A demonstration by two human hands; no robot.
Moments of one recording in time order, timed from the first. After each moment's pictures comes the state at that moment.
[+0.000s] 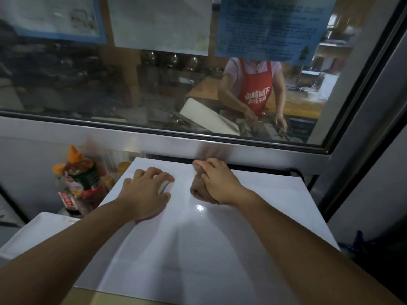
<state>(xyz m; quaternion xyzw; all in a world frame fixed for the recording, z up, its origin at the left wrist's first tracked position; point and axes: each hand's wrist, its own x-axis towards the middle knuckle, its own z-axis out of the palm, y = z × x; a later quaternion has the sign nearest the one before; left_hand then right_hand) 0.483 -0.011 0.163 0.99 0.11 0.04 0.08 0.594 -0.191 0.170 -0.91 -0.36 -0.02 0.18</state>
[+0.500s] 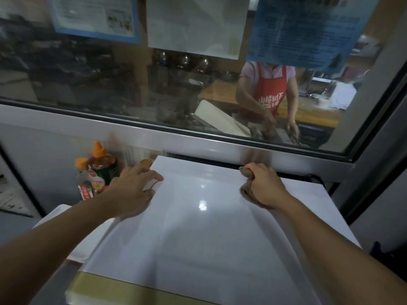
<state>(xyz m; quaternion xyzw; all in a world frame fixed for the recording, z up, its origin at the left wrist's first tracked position) 0.440 0.055 0.172 0.98 0.12 0.03 0.15 0.603 -0.229 0.175 -0.95 -0.25 -0.05 0.19</state>
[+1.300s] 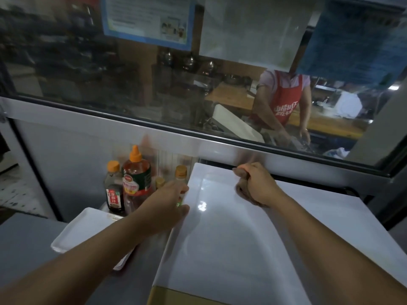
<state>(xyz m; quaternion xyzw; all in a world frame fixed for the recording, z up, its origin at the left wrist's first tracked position) 0.413 0.085 0.167 0.95 0.07 0.06 0.31 0.571 -0.113 0.181 -0.86 -0.19 0.07 0.46</state>
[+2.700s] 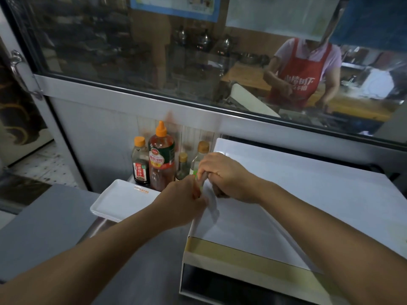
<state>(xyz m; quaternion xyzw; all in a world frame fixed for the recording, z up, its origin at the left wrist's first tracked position) 0.349 0.074 0.170 0.94 0.09 0.05 0.33 0.477 -0.037 0.178 -0.80 -0.57 0.05 0.18</state>
